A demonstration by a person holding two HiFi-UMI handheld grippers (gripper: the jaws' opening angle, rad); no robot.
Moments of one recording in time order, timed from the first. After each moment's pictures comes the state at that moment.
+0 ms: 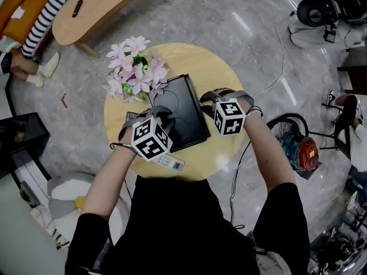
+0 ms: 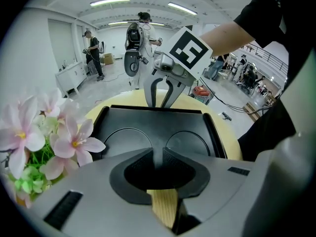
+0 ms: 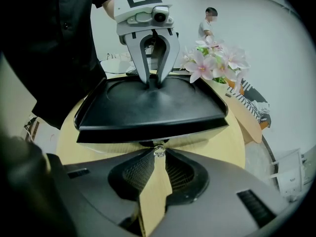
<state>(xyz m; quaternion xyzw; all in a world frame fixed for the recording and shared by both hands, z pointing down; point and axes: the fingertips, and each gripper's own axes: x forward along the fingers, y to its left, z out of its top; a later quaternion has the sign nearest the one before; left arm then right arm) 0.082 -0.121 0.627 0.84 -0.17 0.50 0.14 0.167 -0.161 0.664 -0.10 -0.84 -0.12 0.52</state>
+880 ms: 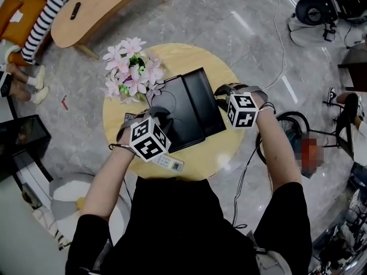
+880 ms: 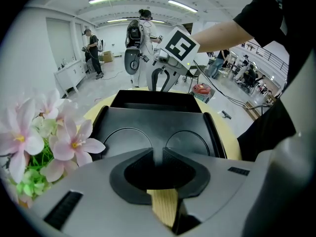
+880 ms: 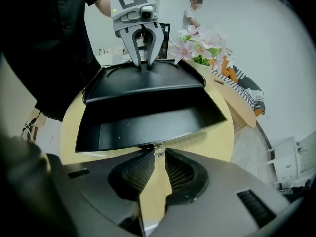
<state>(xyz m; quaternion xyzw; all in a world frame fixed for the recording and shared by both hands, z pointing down) 0.083 -0.121 0.626 0.83 -0.17 0.51 0.14 0.226 -0.191 0.662 -0.06 -0.82 -0.10 0.56</state>
